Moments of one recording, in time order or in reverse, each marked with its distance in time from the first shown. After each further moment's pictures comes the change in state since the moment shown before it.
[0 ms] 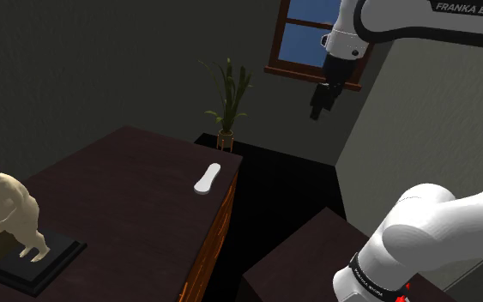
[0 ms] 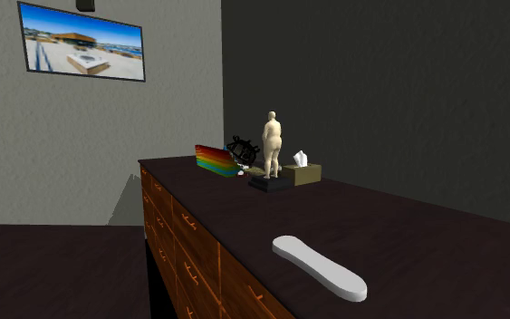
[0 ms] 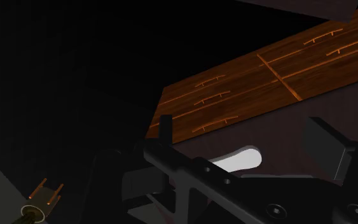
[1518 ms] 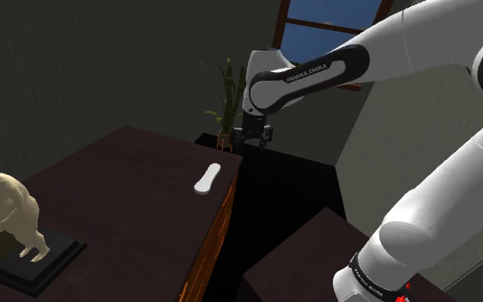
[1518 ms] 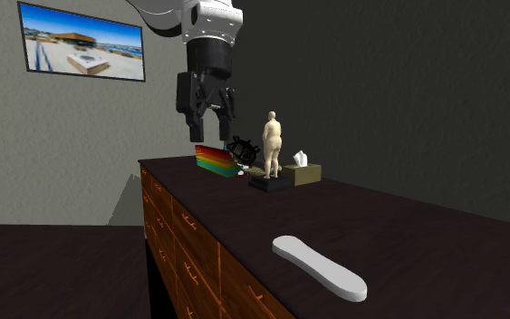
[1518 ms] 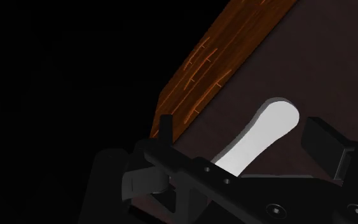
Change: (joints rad) arm -0.060 0.619 0.220 0.018 0.091 0.554 0.675
